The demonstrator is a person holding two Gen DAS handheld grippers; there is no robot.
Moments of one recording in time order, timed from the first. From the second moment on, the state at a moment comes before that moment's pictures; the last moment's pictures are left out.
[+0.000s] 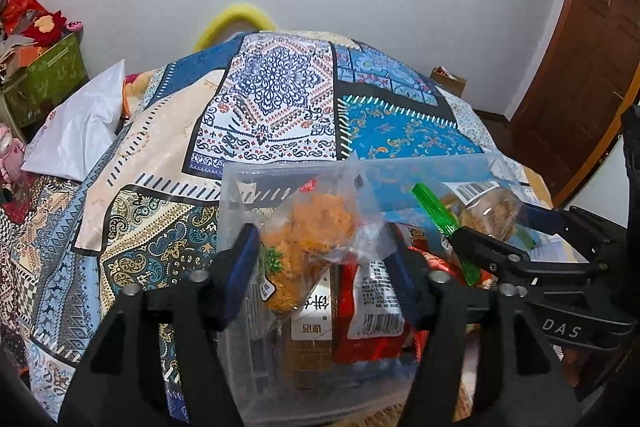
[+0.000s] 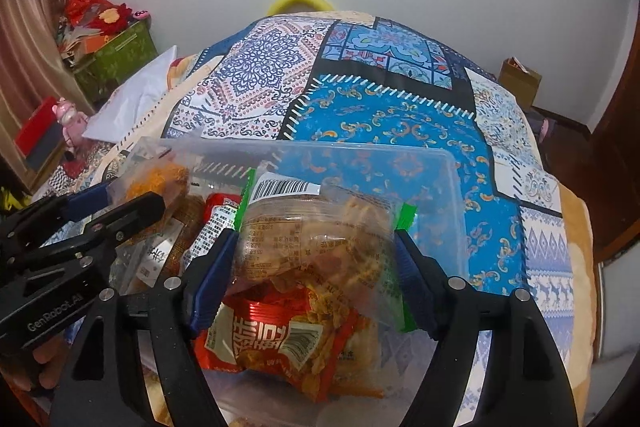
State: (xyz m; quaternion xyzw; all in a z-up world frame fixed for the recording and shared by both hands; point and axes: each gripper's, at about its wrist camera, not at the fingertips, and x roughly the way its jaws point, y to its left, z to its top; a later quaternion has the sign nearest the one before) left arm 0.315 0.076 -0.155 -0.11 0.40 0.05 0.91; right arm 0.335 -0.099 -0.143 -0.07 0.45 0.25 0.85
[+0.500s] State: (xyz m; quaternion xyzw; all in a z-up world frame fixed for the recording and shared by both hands) left arm 0.242 0.076 -0.091 -0.11 0.36 0.04 0.93; right arm 0.284 -0.131 -0.085 -0.05 0.39 0.26 0.88
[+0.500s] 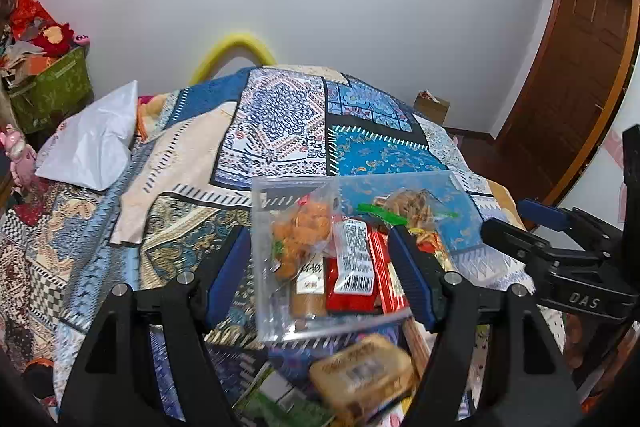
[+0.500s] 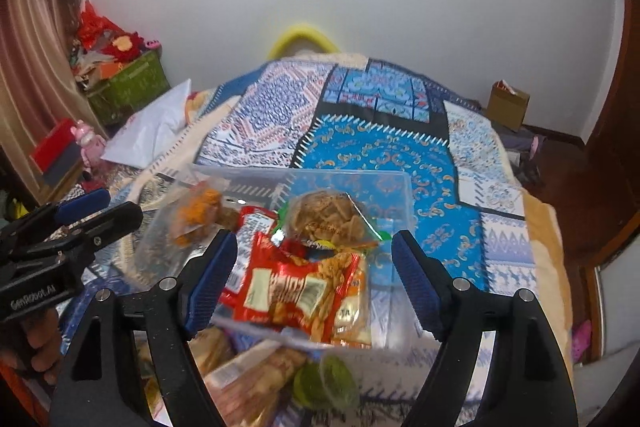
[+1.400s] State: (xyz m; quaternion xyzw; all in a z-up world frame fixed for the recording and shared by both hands) left arm 0.146 0.083 -0.195 -0.13 0.48 0.05 0.86; right arm 0.195 -0.144 -0.172 -0.07 0.48 0.27 0.83
